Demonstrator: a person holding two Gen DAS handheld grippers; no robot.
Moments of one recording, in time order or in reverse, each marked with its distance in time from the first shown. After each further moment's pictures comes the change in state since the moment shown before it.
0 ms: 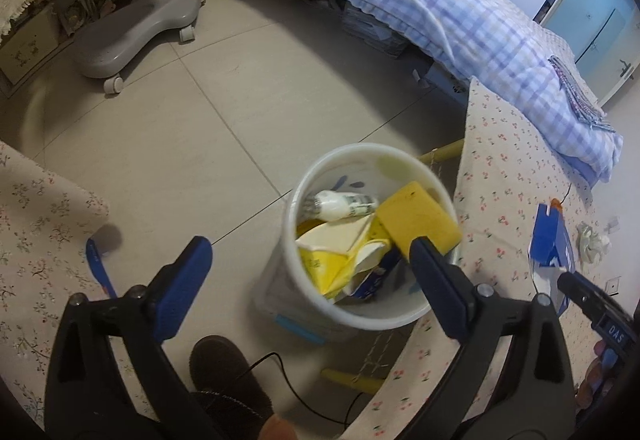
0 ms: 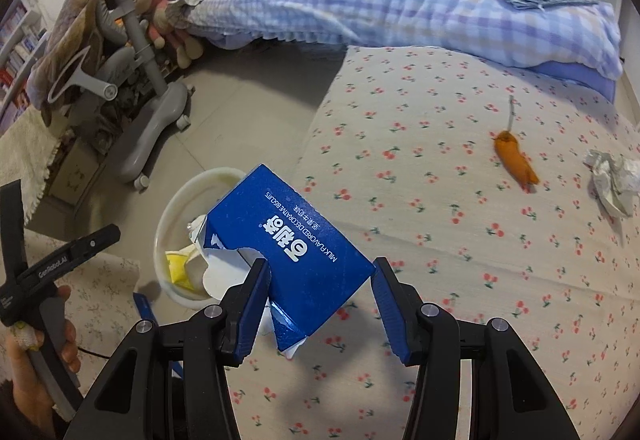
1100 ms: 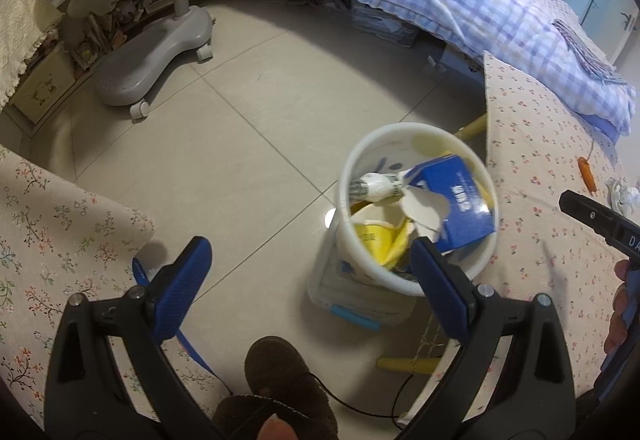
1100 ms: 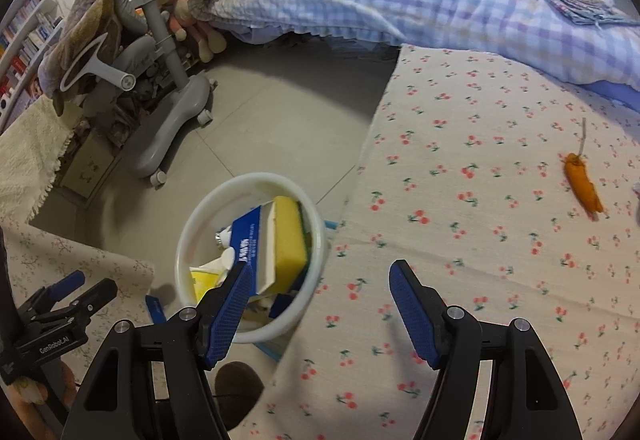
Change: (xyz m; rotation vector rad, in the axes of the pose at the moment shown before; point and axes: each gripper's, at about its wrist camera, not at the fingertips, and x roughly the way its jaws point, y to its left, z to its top) left arm -0.015 0.004 -0.016 0.137 -0.028 0.108; right arm 0.033 0.037 0.013 -0.033 -0.010 0.048
